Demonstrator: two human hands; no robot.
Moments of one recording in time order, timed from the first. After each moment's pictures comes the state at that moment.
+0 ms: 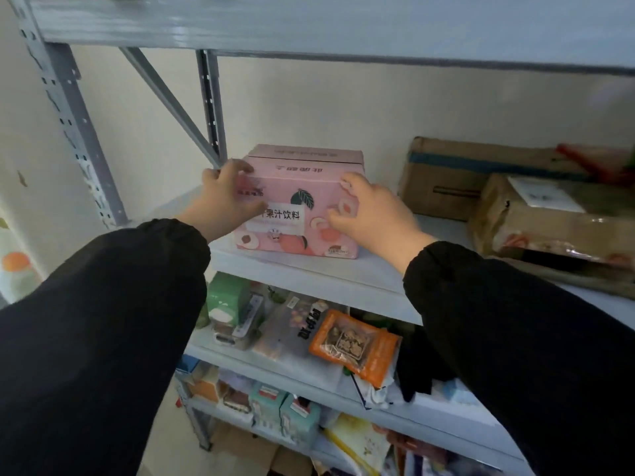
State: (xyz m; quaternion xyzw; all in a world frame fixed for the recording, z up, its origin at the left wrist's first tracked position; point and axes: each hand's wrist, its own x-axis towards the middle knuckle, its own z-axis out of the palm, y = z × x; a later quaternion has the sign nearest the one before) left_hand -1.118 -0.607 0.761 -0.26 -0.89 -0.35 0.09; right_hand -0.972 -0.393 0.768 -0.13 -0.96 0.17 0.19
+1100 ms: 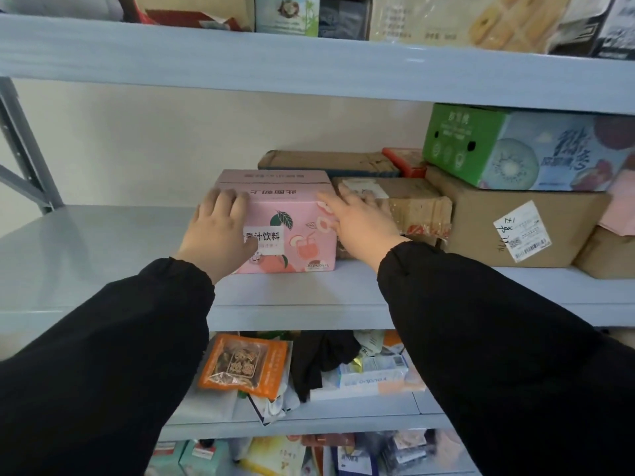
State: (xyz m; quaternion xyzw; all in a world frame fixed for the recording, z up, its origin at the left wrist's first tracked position) left_hand -1.023 -0.407 0.739 -0.48 -0.83 -0.15 0.24; right_hand -0.834 -0.221 0.770 -0.30 -0.94 -0.03 0.14
